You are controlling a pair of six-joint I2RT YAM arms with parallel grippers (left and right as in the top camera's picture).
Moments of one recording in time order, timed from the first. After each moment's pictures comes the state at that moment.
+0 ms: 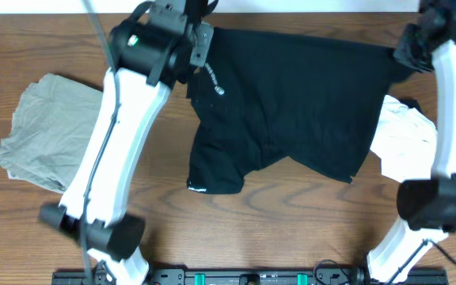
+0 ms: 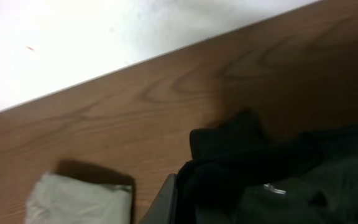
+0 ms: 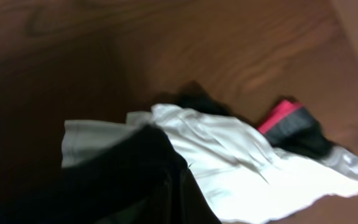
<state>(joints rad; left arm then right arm) -0.39 1.86 2.17 -1.15 -0.31 0.02 -0.07 1.98 2.20 -1.38 0.35 0.36</state>
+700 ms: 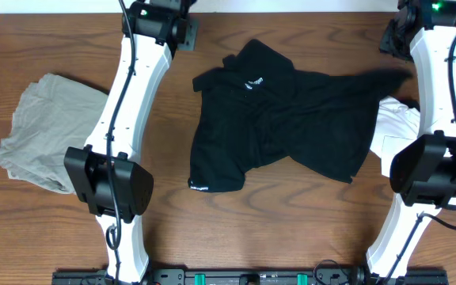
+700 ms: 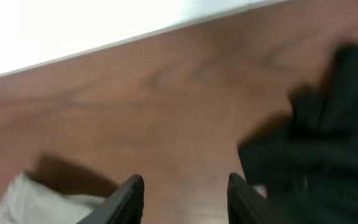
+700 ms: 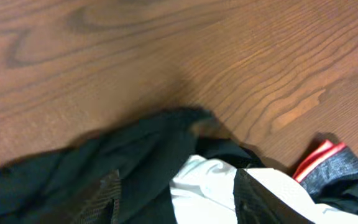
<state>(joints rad) -0.27 2.08 2.17 -1.08 -0.28 0.03 -0.08 2.16 2.19 -1.18 0.36 0.34</state>
